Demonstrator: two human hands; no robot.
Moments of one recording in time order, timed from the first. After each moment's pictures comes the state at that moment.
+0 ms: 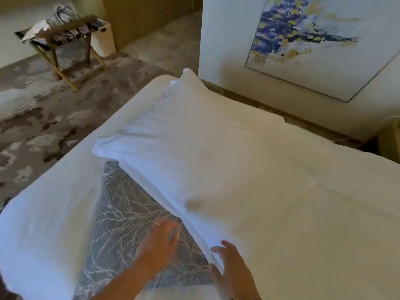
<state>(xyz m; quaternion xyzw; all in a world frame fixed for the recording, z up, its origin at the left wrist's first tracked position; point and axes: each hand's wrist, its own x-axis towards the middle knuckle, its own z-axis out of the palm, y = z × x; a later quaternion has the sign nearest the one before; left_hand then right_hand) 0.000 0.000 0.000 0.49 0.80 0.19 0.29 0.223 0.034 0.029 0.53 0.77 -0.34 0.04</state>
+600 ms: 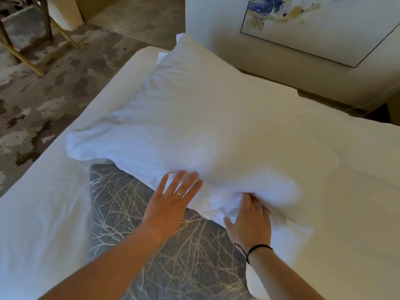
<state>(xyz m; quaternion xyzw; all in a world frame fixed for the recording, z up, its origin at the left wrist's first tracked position) -0.093 0.126 -0.059 0.77 0.63 -0.05 0.02 0.140 0.156 -0.055 0.67 0.73 -0.14 0.02</state>
